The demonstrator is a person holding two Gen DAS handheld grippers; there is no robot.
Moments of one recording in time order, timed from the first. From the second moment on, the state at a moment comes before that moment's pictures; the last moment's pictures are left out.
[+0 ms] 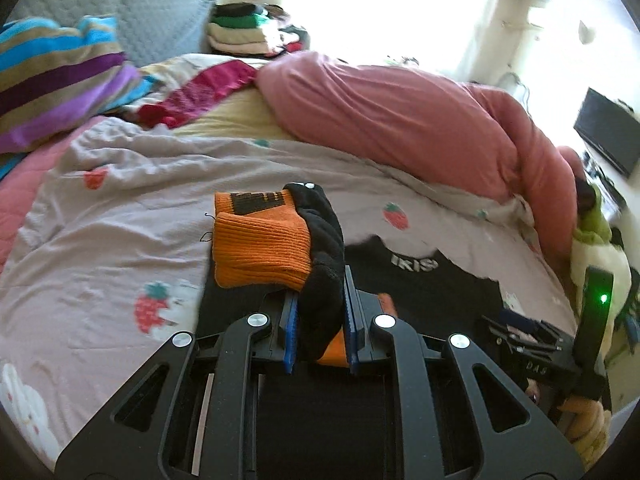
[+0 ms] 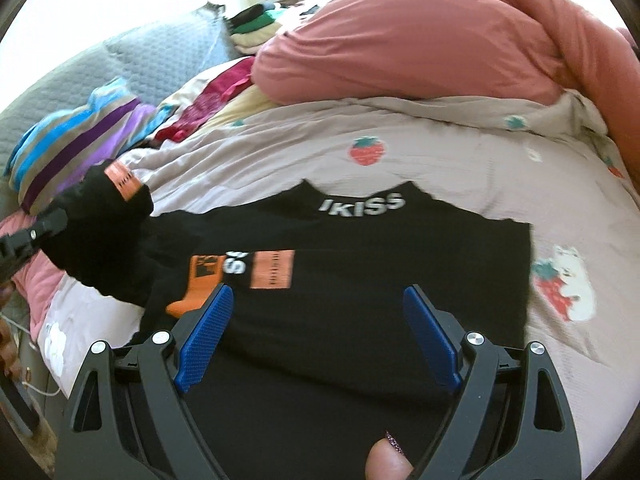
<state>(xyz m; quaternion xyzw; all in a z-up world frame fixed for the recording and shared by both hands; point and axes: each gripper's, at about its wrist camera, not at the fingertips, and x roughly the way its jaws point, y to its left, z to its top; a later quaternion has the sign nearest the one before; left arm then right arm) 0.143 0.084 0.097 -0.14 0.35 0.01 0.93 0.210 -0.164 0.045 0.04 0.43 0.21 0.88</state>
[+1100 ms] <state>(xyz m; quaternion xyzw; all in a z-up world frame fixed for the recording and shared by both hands) 0.146 0.012 0.035 -0.05 0.43 -0.03 0.90 0.208 -0.212 0.000 0.06 0.49 0.19 0.85</state>
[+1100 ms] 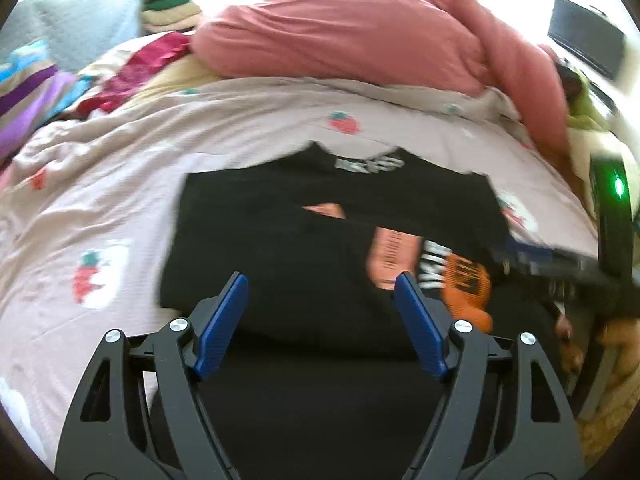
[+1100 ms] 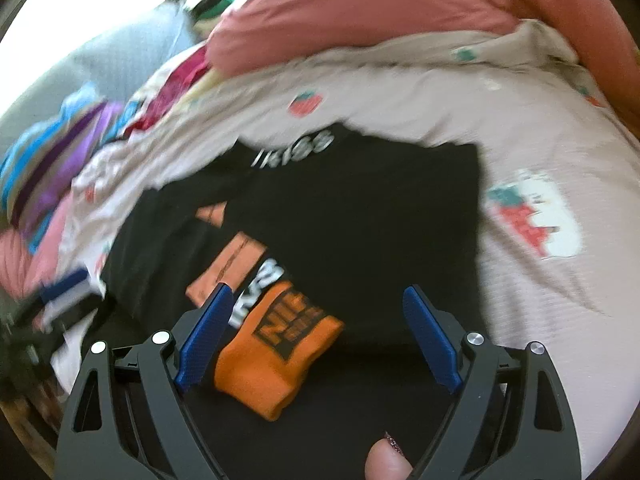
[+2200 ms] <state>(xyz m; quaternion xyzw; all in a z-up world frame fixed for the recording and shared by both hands) 0.186 0.036 0.037 -0.03 0.43 0.02 0.90 0.255 -0.187 0.039 -0.09 0.41 0.18 0.89</state>
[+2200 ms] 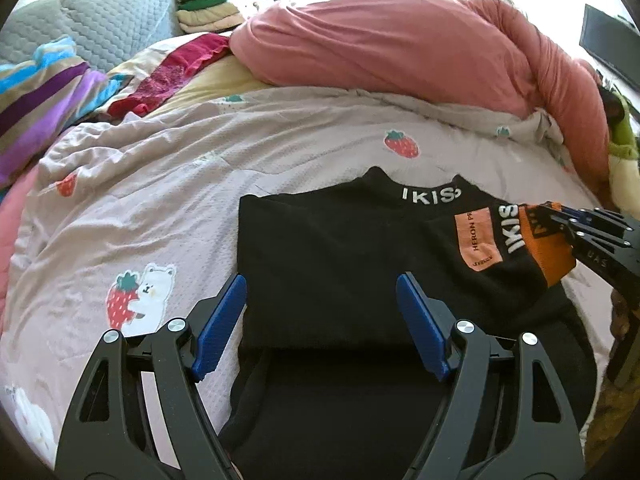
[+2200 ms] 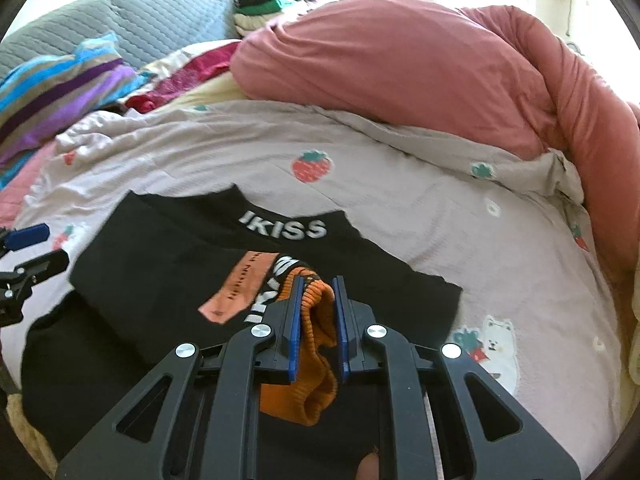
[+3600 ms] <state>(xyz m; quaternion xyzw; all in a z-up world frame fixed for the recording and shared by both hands) 0.194 0.033 -0.015 -0.01 0.48 0.01 0.88 0.209 -0.189 -0.007 -0.04 0.49 0.20 0.85</state>
